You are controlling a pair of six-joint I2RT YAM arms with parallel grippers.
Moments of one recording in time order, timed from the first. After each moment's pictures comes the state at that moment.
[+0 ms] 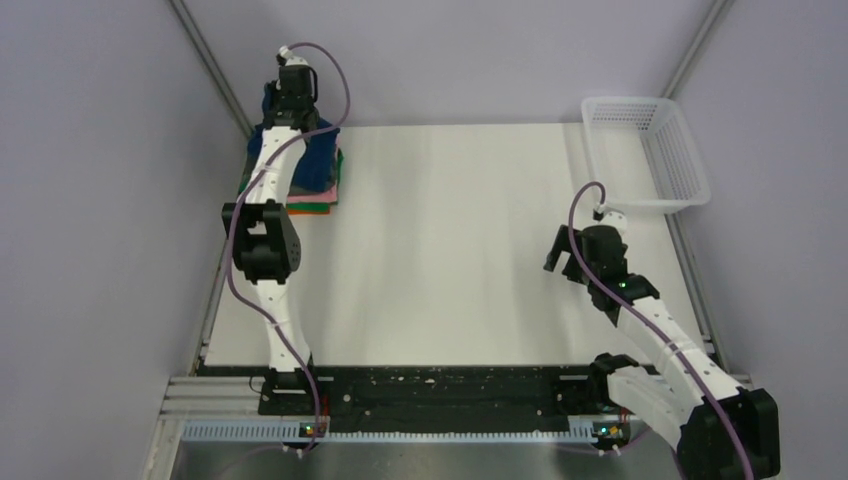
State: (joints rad) left arm -0.02 2.13 2.10 -0.41 -0.68 0.28; right arm 0.25 0.90 0.53 -0.32 0.24 0.46
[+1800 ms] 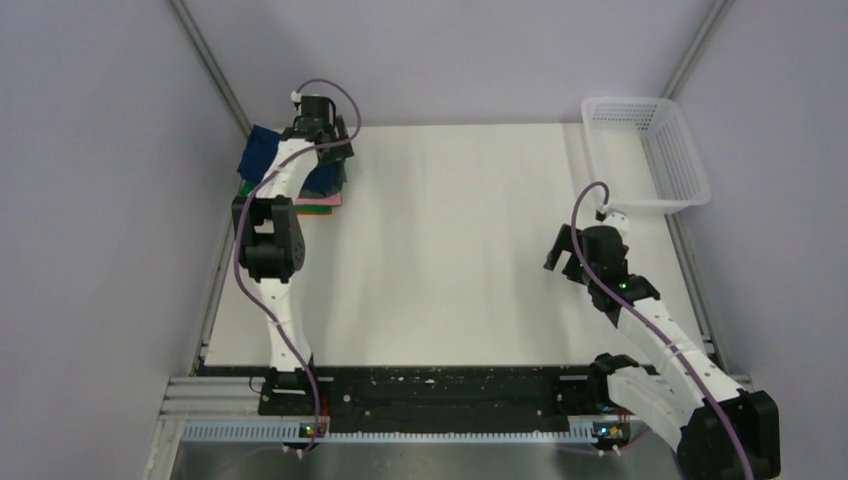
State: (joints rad) left arm -0.05 2.21 1.95 -0.54 -0.21 -0.30; right arm 0.25 0.90 0.53 -0.32 0.24 0.49
